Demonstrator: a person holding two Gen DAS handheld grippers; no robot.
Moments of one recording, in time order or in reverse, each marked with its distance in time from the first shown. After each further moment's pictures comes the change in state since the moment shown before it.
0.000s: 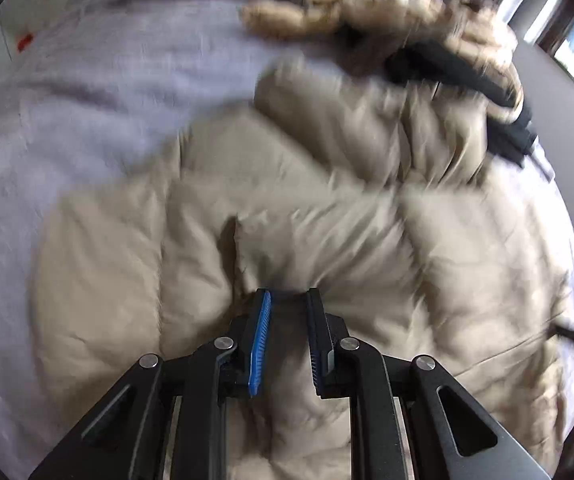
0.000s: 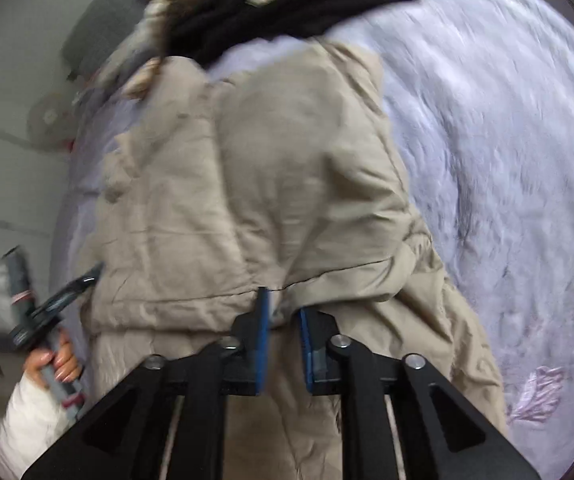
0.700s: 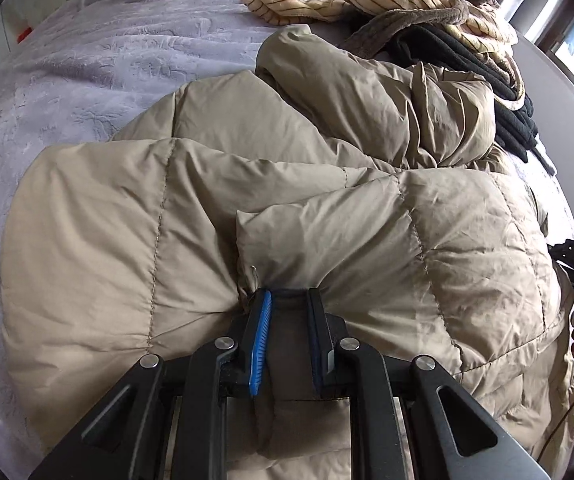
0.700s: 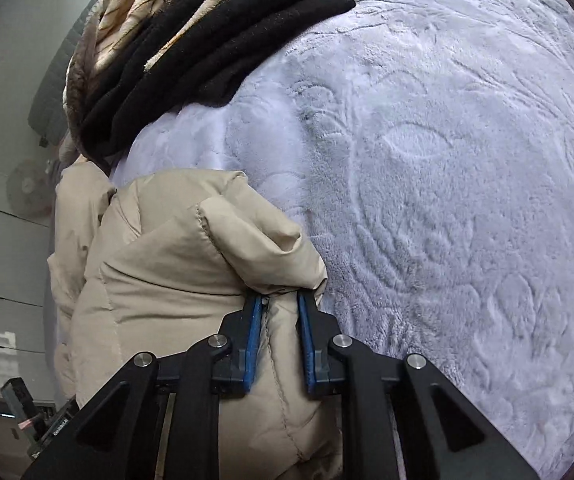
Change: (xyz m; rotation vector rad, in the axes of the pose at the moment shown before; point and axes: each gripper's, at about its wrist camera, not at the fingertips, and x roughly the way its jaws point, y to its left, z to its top) left arm 0.017 -0.002 -0.013 -0.003 -0.035 0.000; right arm 0.063 -0.086 0.068 0.212 -0.111 -0.052
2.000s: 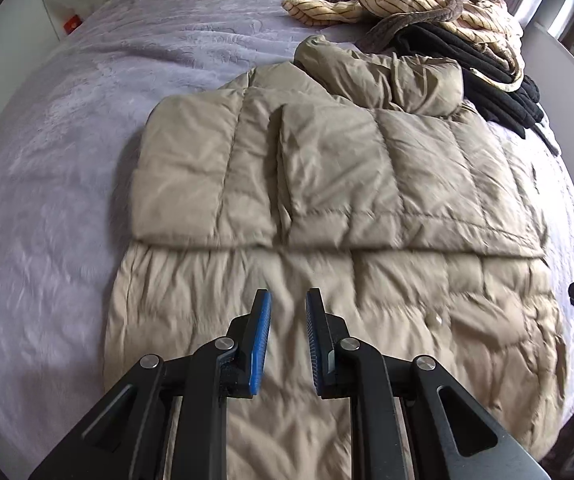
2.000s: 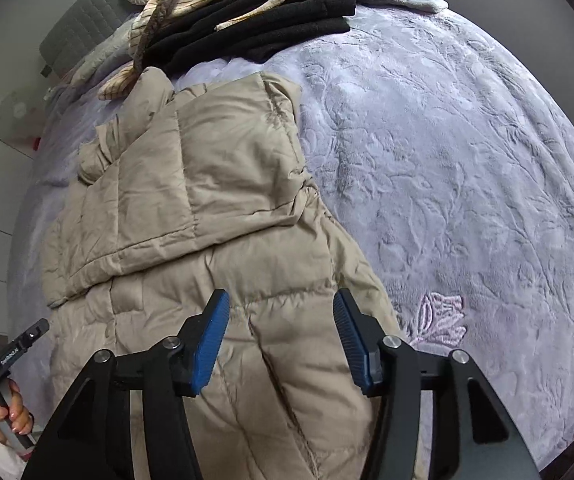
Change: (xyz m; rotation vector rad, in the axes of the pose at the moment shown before) left arm -0.126 -0.034 -0.088 -0.077 0.059 0.158; right arm -0.142 0.022 -0.127 -0.203 0.058 -0.158
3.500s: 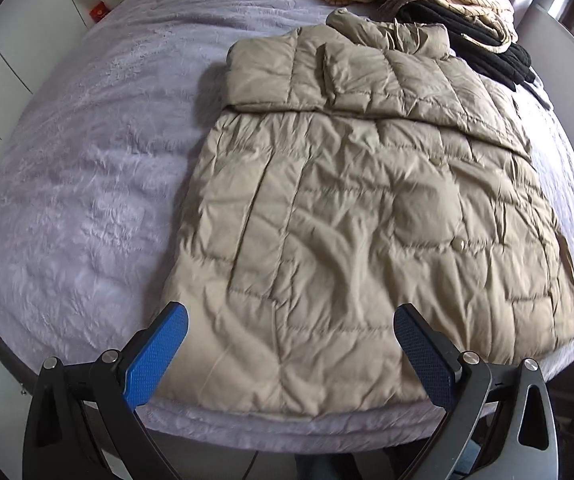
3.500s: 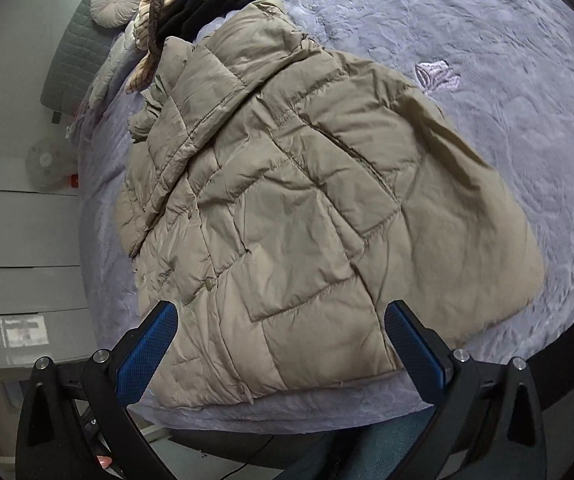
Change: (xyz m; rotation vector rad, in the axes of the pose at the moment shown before) left arm -0.087 0.040 -0.146 0.006 0.048 0.082; right arm -0.059 0.014 -0.151 0.316 0.130 0.237
